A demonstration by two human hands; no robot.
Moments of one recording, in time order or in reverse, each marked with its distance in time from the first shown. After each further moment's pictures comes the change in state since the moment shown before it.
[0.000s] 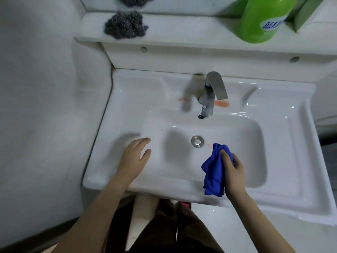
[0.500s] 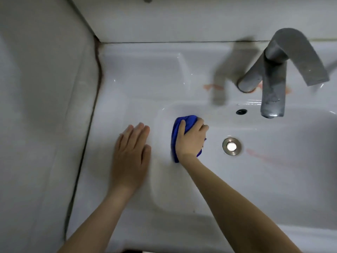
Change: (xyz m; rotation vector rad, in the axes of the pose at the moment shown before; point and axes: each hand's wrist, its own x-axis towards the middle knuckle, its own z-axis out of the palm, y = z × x) left_hand 0.094 -0.125 0.044 0.401 0.148 0.103; right_hand 0.143 0.084 0.274 -0.548 0.169 -0.161
